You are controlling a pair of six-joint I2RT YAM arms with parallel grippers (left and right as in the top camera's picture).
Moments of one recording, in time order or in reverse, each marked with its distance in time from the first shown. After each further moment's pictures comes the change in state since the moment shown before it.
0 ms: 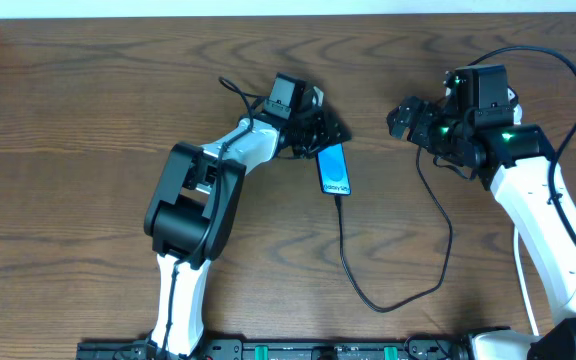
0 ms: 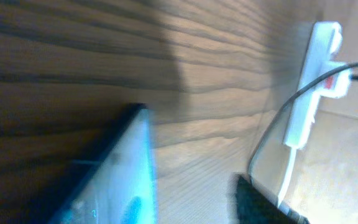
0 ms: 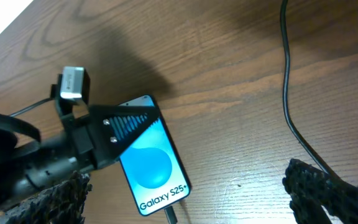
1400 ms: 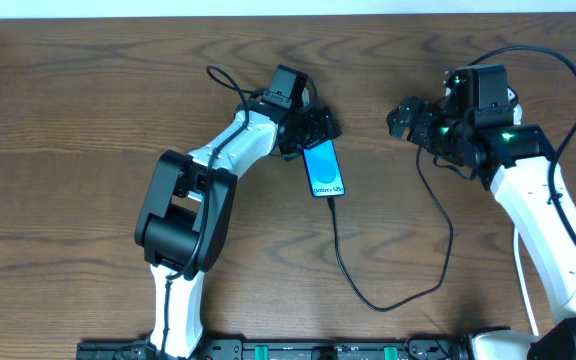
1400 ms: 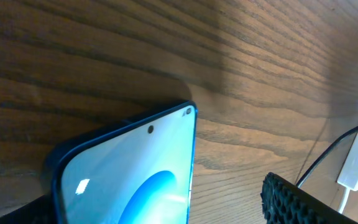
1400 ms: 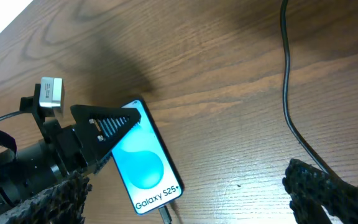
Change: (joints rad) left arm -0.003 -0.065 0.045 -0.260 -0.265 0.008; right arm 0.000 0.000 0.000 0.000 0.000 -0.003
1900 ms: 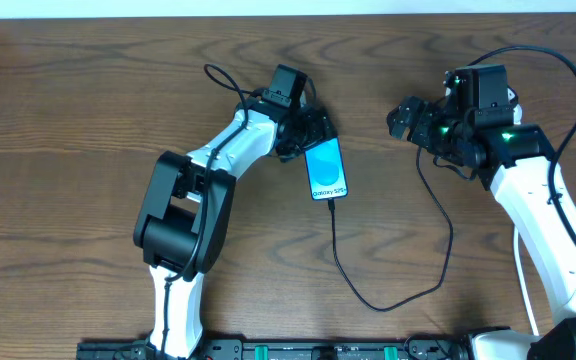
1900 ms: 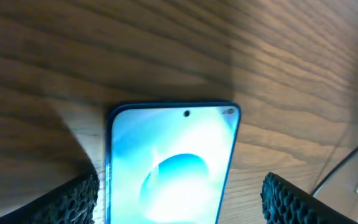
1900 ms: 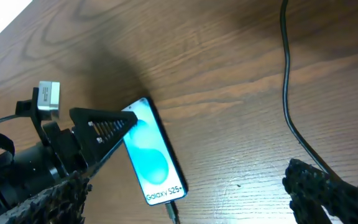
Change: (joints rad) left arm 0.000 -0.009 0.006 -0.060 -0.057 0.008; right arm 0.000 0.000 0.000 0.000 0.000 0.000
